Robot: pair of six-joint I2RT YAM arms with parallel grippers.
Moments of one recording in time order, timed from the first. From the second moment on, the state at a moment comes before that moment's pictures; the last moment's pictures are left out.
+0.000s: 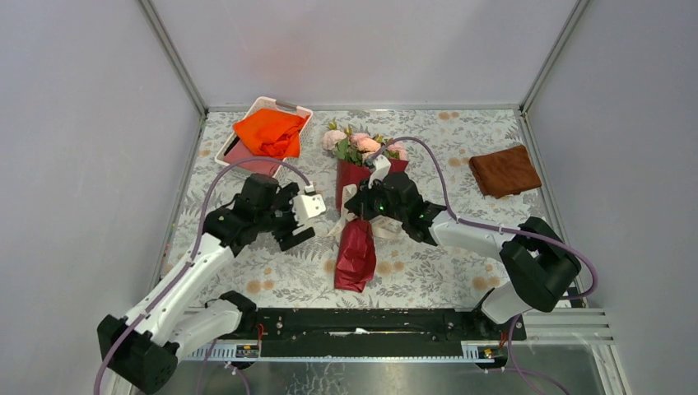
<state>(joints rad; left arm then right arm) -0.46 0.97 0.89 -0.82 0.27 0.72 0.78 1.52 0.81 0.33 -0.15 0.44</state>
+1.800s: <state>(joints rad) -0.50 1.66 0.43 1.13 0.64 -0.04 0.65 1.28 0.90 -0.24 0.07 0.58</state>
